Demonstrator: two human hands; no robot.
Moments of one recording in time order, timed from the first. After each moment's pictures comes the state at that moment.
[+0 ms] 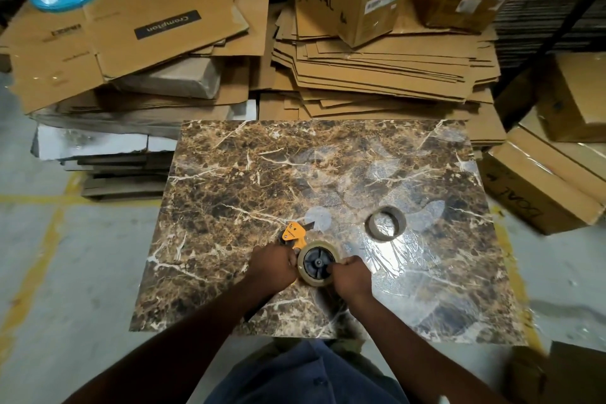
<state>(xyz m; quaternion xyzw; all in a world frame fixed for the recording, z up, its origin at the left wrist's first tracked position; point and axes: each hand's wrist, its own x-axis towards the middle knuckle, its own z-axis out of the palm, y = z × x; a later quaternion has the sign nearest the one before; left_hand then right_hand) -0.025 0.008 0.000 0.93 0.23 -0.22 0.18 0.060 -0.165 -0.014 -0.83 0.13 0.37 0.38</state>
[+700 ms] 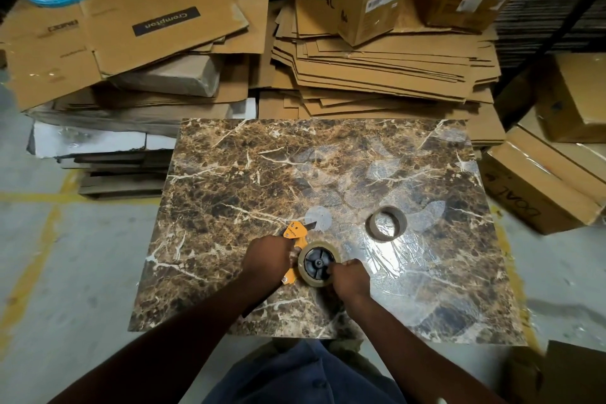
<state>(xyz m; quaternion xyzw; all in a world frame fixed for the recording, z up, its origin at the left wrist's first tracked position) -0.018 0.020 0.002 0.96 0.20 -0.16 0.07 0.057 -0.159 -0.024 -0.82 0.17 0.39 0.37</state>
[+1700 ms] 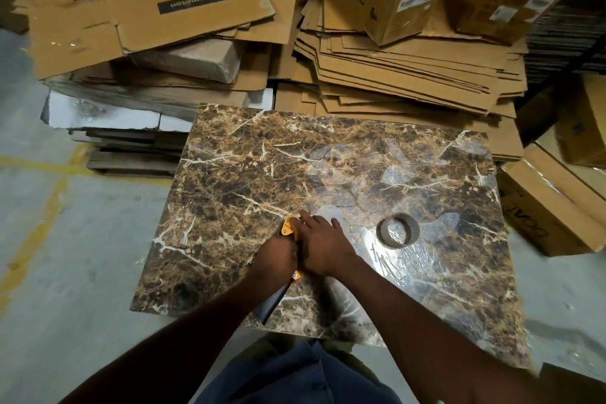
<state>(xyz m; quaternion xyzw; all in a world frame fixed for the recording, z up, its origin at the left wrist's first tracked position) -0.031 0.019 -0.017 0.95 0.21 -0.08 0.22 0.089 -0.080 0.012 -0.81 -0.51 0.30 0.03</state>
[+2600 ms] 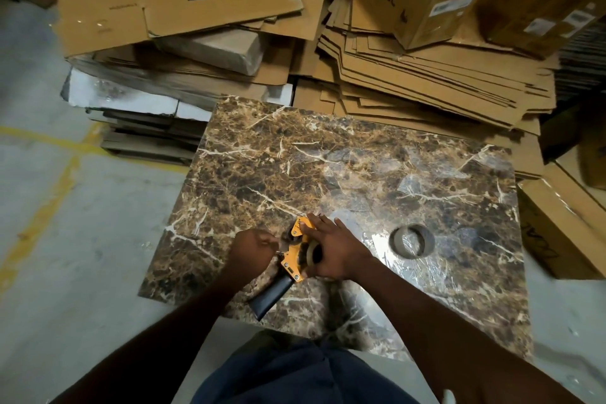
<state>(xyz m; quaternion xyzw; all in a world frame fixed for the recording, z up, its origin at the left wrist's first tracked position) -0.080 0.075 -0.037 0.80 0.43 0.01 0.42 0.106 -0.078 -0.009 -0.75 -0.58 0.32 0.03</state>
